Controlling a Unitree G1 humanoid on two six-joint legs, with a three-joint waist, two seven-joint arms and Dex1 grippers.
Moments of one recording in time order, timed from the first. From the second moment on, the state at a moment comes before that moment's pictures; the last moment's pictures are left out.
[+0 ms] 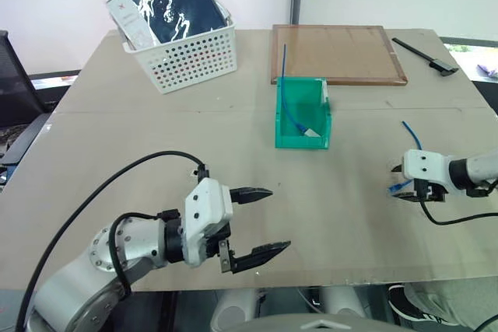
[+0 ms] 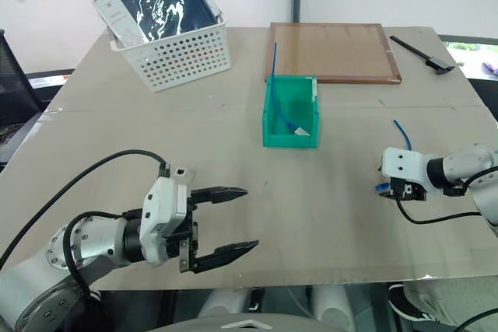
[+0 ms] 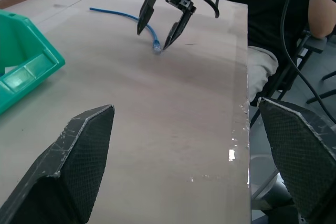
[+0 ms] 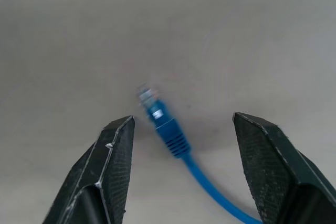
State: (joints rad) left arm 0.20 0.81 0.07 -0.94 -0.75 0.58 -0.73; right arm -0.35 -1.09 0.22 0.07 0.02 0.12 1.25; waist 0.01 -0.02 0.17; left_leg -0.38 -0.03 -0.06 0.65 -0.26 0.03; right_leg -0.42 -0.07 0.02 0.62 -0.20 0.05
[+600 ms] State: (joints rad) left arm 0.23 0.77 0.10 -0.81 -0.70 0.55 -0.71; right arm -0.55 -0.80 0.39 -0.20 -0.03 0.44 1.29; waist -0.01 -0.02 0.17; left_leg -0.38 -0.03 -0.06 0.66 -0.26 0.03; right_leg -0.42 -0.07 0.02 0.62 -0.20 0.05
